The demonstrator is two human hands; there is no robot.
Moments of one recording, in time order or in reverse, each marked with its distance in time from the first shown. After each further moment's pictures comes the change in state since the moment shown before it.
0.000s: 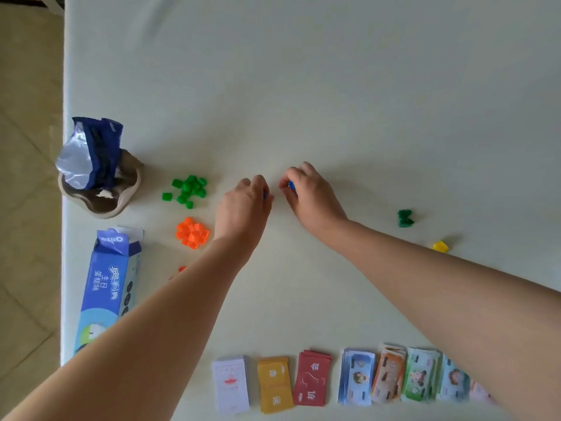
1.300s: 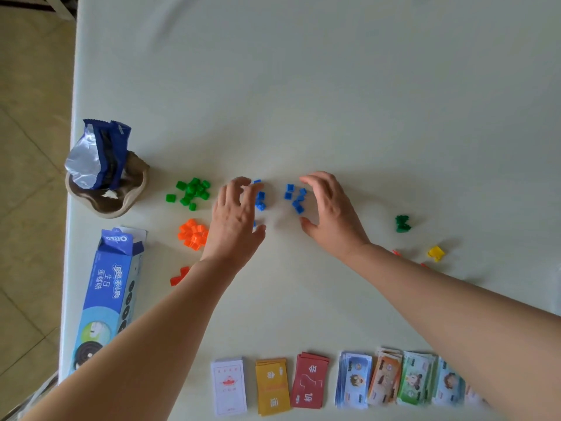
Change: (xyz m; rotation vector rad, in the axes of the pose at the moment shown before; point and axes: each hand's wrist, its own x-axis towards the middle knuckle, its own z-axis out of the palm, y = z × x) left_hand -0.024 -0.024 0.000 -0.020 0.090 0.181; right_hand -0.033 0.023 -0.012 -0.046 0.055 -0.093
